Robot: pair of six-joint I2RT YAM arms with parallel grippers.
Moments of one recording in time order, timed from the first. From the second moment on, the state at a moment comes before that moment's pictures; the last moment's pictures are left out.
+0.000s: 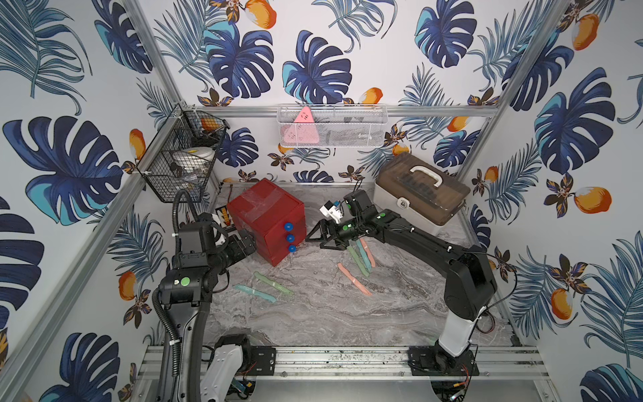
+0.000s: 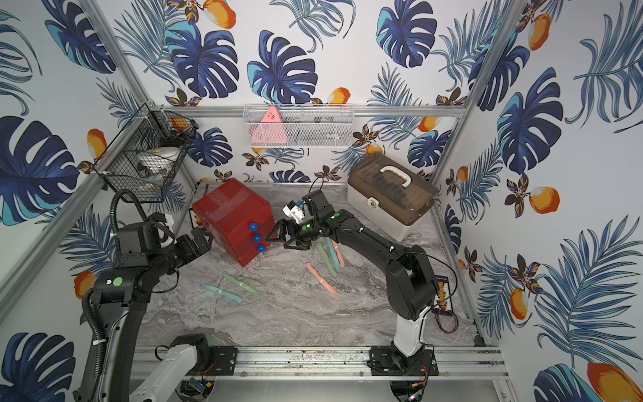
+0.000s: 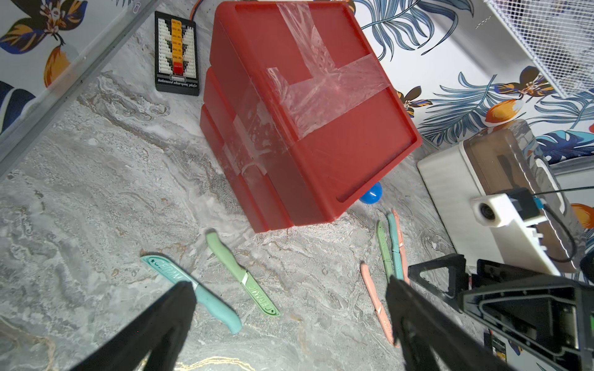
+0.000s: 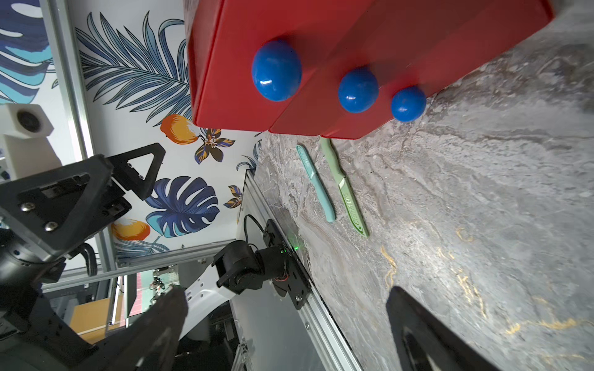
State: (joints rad) left arm 0.18 0.85 1.12 -0.97 0.20 -0.48; right arm 0.67 1.84 1.50 -0.41 -0.82 0.71
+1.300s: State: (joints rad) left arm -0.01 1.49 1.41 -0.67 0.18 -0.47; right arm 0.74 2.10 1.56 0.25 -0.71 1.44
